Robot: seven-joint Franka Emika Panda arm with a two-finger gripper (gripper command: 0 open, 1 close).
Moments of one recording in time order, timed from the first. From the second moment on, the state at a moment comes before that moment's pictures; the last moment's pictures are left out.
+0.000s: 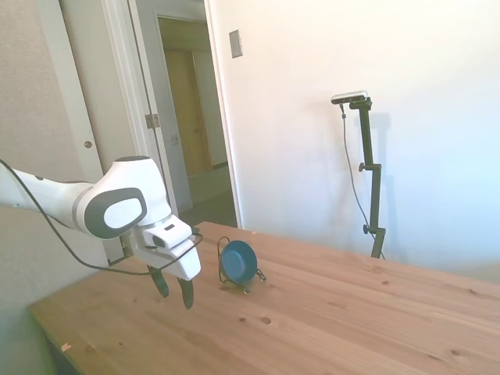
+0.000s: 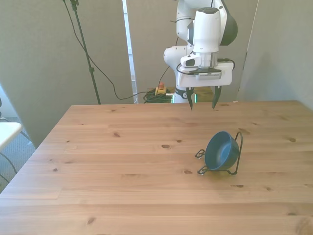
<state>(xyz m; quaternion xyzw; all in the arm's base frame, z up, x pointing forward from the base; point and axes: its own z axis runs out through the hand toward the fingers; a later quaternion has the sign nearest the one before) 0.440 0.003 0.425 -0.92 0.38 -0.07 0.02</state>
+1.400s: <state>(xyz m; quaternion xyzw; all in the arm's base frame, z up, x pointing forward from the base) 0.549 0.000 0.424 -0.96 0.18 -0.20 0.09</state>
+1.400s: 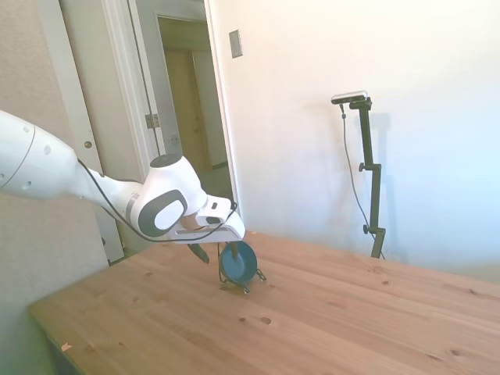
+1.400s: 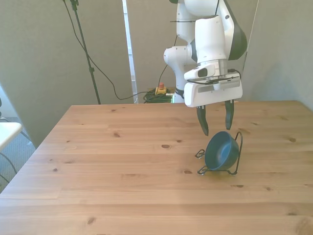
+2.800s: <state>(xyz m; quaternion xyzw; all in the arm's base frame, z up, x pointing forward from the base) 0.584 -0.034 0.407 -0.98 0.09 -0.12 0.16</state>
